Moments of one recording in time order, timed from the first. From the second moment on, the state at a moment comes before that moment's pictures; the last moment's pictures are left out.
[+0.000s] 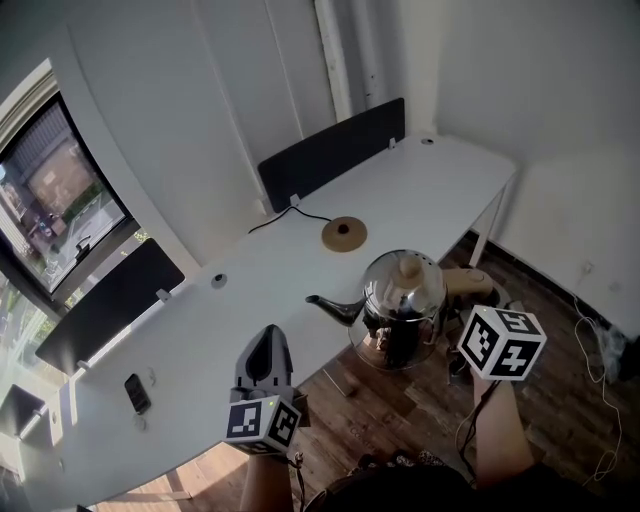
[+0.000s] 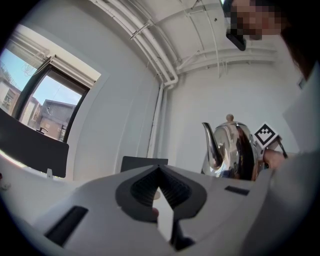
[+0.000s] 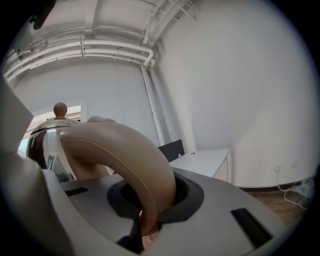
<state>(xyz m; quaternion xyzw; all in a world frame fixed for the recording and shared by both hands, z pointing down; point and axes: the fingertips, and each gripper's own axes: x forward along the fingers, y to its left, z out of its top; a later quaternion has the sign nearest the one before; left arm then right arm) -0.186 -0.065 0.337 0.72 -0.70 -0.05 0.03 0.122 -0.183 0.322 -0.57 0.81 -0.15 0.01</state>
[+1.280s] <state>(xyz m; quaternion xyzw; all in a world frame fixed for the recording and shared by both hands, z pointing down) -0.204 -0.089 0.335 0.71 -0.70 -0.06 0.03 0.117 -0.182 0.322 -0.57 0.81 -0.15 0.00</state>
